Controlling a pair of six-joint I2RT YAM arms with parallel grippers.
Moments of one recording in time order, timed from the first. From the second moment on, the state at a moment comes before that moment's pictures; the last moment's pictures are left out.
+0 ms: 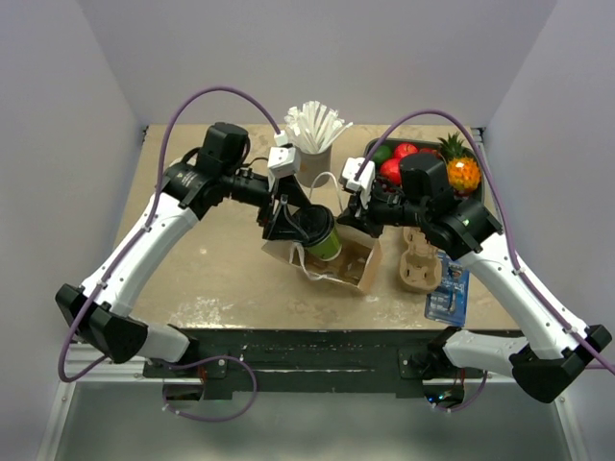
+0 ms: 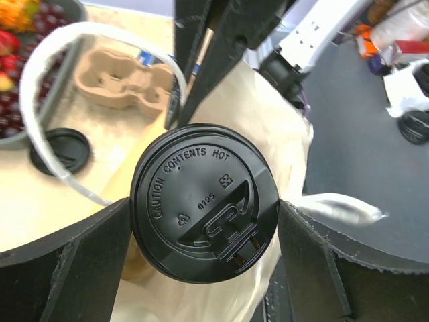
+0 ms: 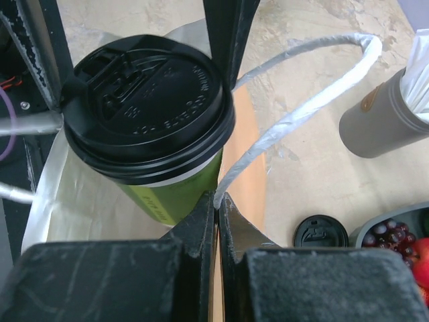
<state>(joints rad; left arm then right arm) -0.52 1.40 1.55 -0.77 1.05 0.34 0.63 1.16 1.38 -0.72 -0.47 -0.37</state>
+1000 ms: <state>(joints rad) -0.69 1.36 1.45 -0.79 0.76 0.60 0.65 1.12 1.29 -0.73 -0.49 -0.31</state>
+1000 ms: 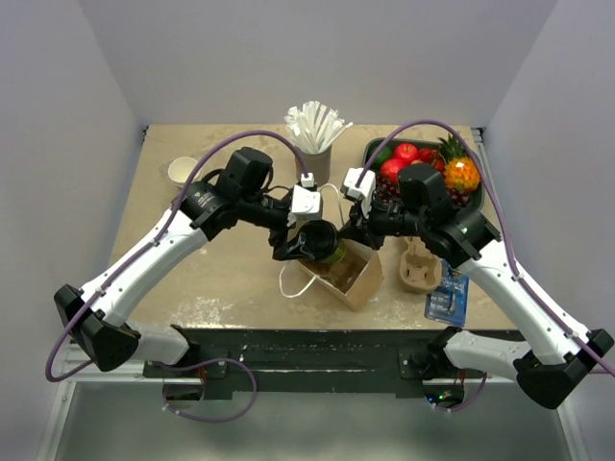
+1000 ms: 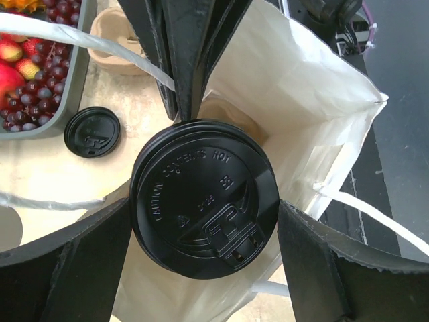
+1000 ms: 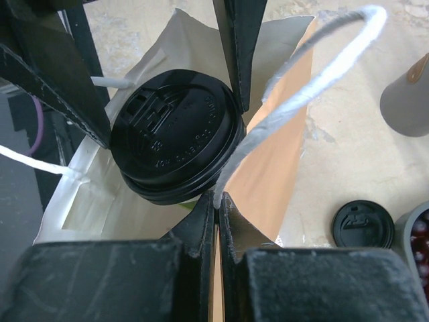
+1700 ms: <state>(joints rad) -0.70 1.33 1.48 -0.86 0.74 0.63 0.66 1.13 1.29 -0.67 -0.39 -0.20</state>
